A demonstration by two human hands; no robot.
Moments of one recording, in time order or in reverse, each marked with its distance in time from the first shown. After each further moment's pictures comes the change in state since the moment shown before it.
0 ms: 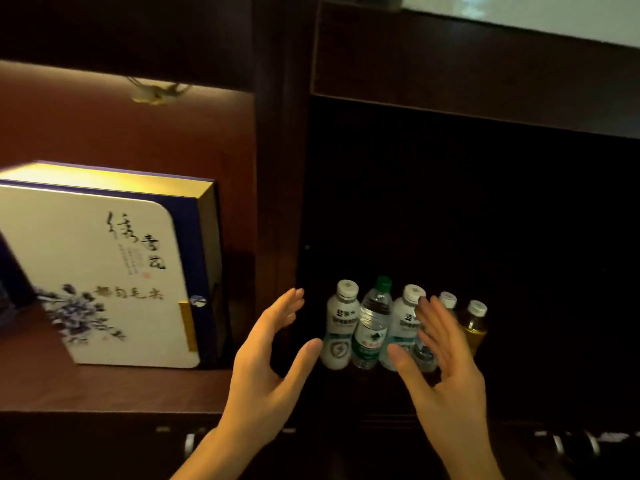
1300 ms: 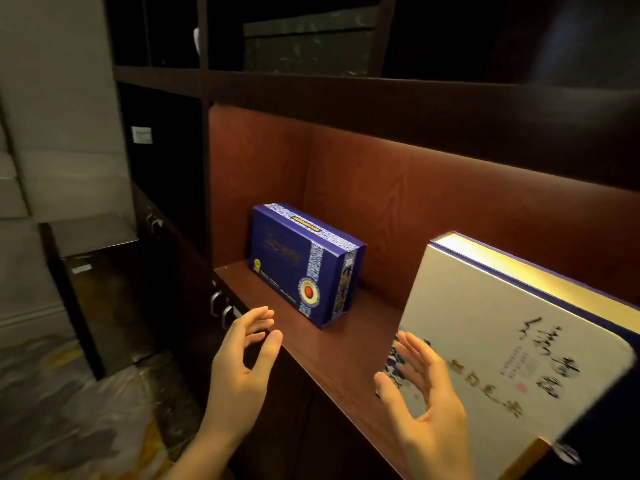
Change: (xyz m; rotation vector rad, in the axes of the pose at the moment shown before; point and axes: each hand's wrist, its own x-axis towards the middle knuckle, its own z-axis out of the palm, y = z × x) left_hand -0.092 -0.030 -0.403 0.473 0.885 -0.292; right_hand -0.036 -0.170 0.400 0.382 -0.649 -0.086
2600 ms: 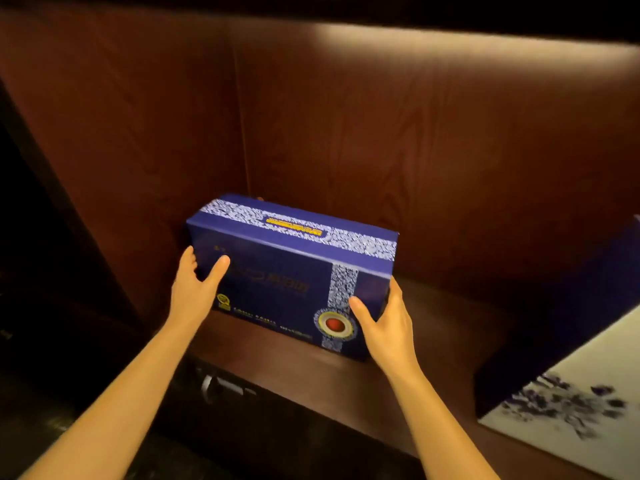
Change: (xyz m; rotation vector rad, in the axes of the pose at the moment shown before) left_hand 0.426 -0.303 0.029 0.099 -0.363 -0.272; right_hand 0.233 0.129 0.248 -0.157 0.283 0.355
